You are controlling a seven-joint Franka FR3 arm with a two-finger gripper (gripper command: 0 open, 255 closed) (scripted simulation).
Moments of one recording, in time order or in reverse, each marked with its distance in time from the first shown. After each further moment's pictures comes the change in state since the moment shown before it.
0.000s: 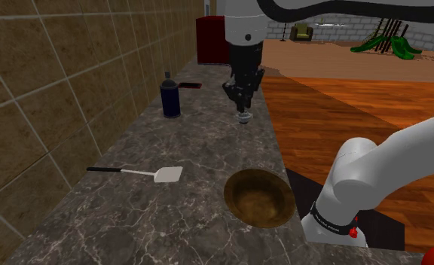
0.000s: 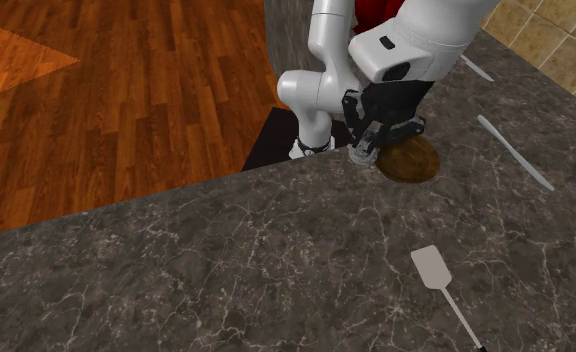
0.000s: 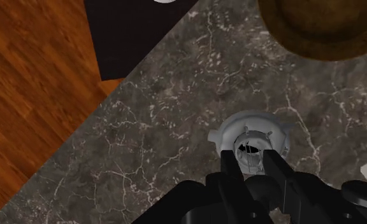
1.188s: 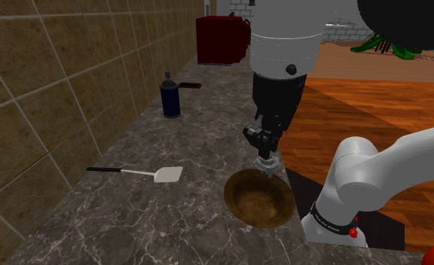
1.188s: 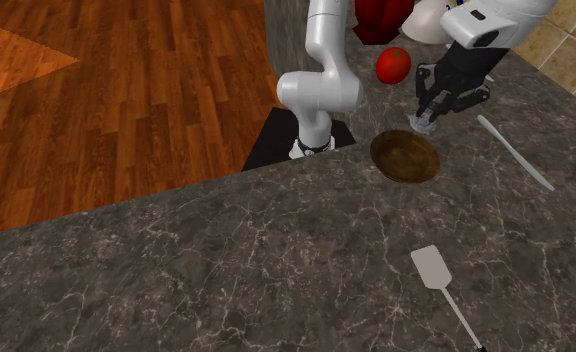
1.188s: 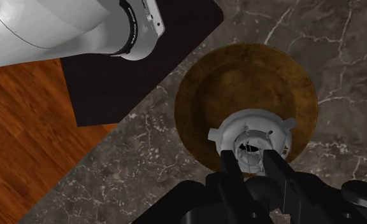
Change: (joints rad) arm 0.101 -0.167 0.219 -0.047 0.206 -0.097 0.274
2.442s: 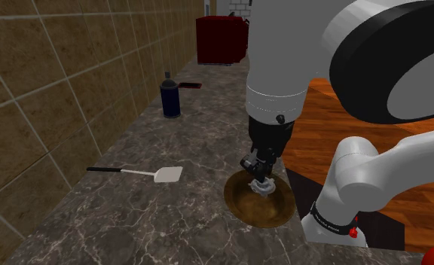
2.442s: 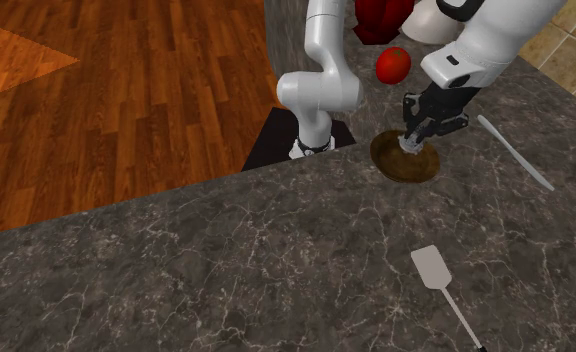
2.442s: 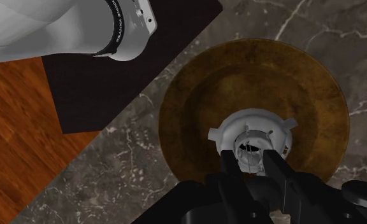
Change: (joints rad) arm 0.027 -0.060 0.038 -0.204 0.044 0.146 -0.003
